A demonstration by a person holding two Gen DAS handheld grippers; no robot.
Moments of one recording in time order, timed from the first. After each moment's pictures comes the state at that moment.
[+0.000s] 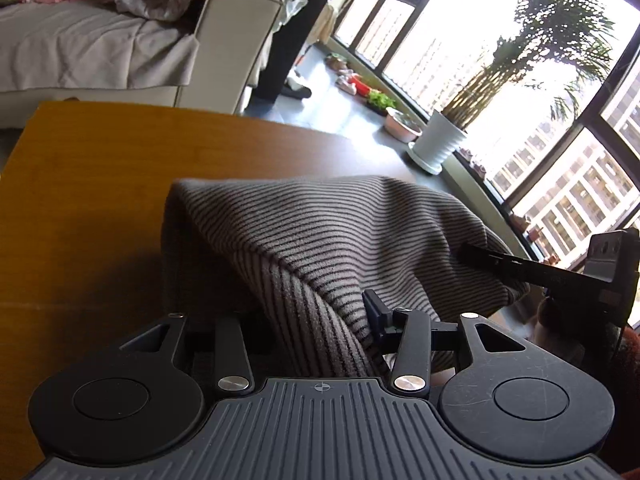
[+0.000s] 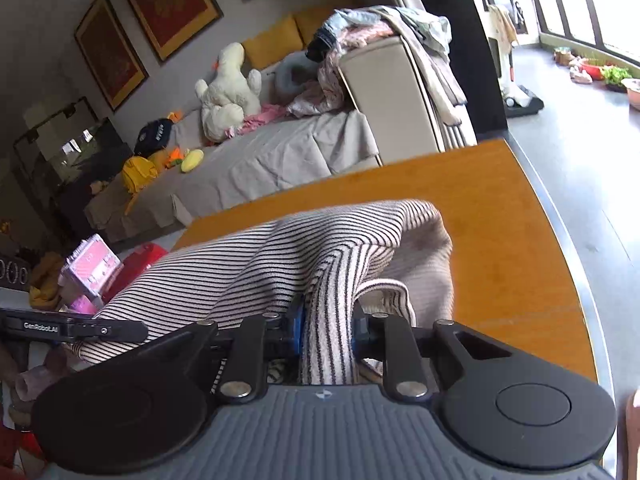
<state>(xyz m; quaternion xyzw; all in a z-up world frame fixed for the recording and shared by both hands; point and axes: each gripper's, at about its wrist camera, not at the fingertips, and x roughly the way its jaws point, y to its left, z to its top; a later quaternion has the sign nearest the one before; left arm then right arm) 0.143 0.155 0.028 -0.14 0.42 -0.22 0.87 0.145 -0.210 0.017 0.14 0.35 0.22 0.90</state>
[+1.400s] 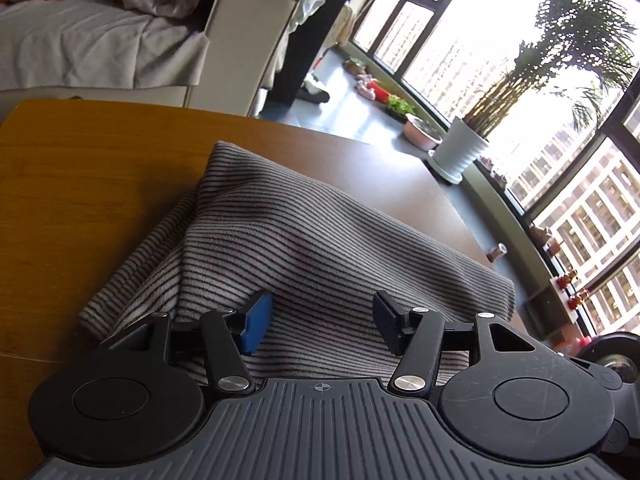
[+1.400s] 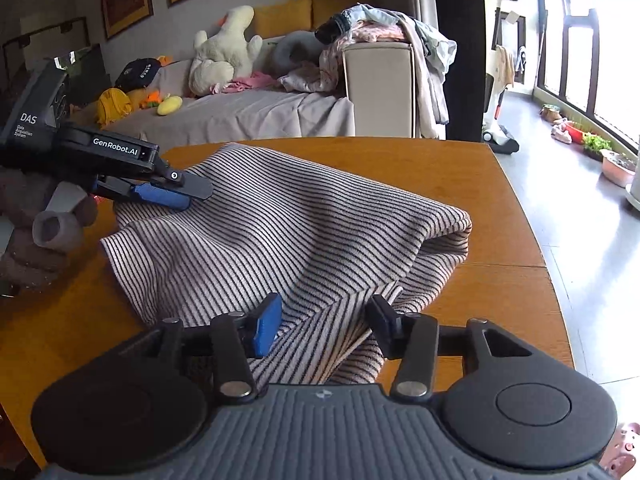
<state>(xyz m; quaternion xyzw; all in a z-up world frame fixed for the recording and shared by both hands) 0.196 0.122 0.013 -0.15 0.41 -0.20 0.88 0.082 -0.173 0.001 0.00 0.33 0.18 0.92</state>
